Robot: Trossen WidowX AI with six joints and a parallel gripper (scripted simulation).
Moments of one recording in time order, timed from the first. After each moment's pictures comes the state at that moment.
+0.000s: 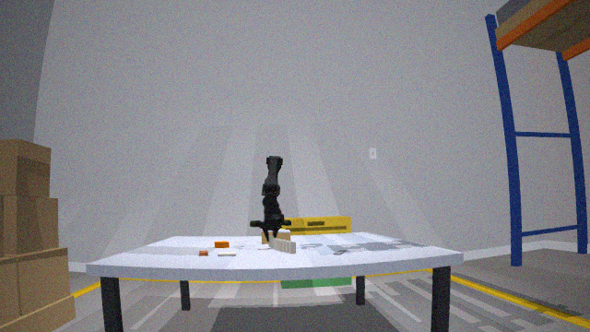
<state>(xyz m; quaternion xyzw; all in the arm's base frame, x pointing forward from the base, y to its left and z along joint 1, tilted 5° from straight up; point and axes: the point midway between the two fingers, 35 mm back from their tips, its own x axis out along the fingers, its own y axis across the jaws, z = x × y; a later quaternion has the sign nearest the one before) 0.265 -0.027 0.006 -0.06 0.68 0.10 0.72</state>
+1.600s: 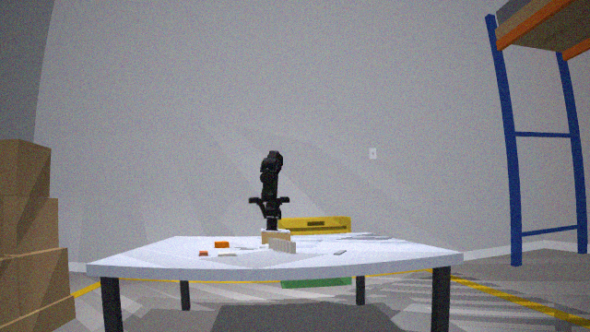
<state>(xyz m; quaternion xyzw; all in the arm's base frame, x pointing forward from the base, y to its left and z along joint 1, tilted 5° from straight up) 0.251 -0.037 0.115 0.11 0.69 -0.06 0.71</state>
